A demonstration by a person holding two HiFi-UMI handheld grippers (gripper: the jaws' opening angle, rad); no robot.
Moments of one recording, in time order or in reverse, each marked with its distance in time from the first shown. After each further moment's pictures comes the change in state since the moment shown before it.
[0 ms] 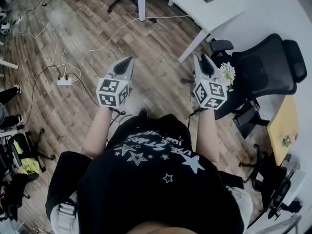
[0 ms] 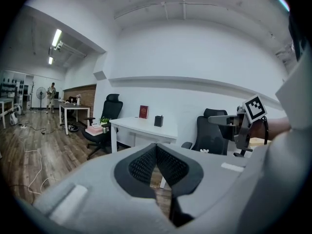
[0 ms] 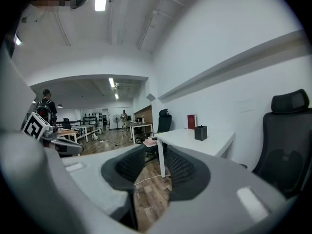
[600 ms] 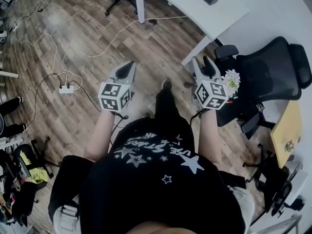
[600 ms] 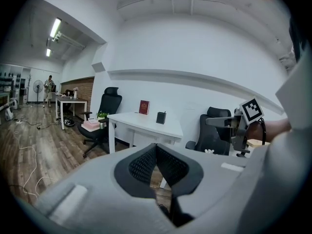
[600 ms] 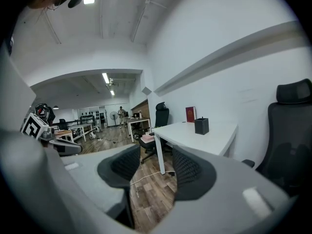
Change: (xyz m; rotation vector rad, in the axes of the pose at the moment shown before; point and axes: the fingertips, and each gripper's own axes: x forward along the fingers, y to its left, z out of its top) left arm 0.073 0.044 0.001 -0.034 0.053 -0.031; right arm 0.086 -0.026 -0.016 0.051 0.075 -0.018
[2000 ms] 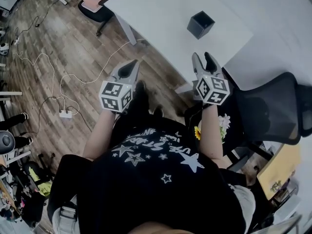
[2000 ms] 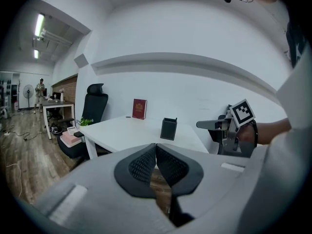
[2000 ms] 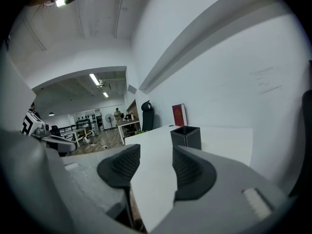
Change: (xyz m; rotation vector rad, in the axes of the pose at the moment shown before) left arm 0.343 0.023 0.130 0.058 0.032 -0.028; right arm 0.278 -0.243 0.082 0.059 0.010 0.005
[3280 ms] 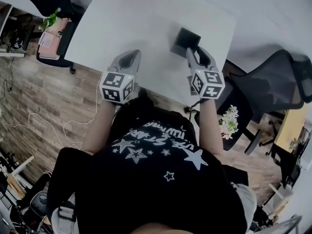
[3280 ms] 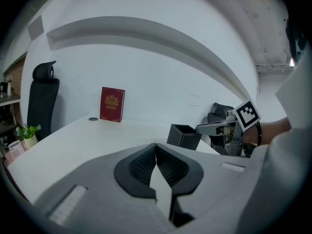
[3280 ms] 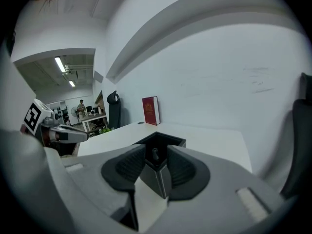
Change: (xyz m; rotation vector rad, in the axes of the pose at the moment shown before) left arm 0.271 0.056 0.076 0.105 0.099 -0.444; right arm 0.137 -0.099 0.021 0.064 0.099 -0.360
